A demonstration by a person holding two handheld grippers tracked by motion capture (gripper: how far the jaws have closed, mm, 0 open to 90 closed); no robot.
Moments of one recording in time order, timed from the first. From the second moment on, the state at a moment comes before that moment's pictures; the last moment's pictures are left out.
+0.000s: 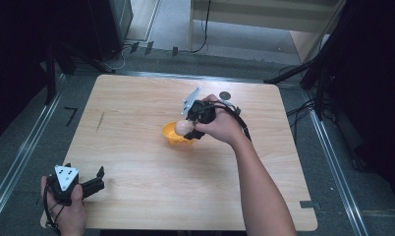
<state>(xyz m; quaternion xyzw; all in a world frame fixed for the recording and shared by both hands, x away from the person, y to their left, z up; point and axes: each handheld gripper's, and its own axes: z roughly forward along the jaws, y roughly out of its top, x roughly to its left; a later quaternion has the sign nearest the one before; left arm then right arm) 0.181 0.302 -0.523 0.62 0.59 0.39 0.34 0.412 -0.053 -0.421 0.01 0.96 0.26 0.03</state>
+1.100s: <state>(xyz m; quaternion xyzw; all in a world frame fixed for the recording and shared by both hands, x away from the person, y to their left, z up) 0.182 0.304 -0.523 0.61 0.60 0.38 0.35 0.439 -0.018 -0.450 -0.01 0.98 0.22 0.00</state>
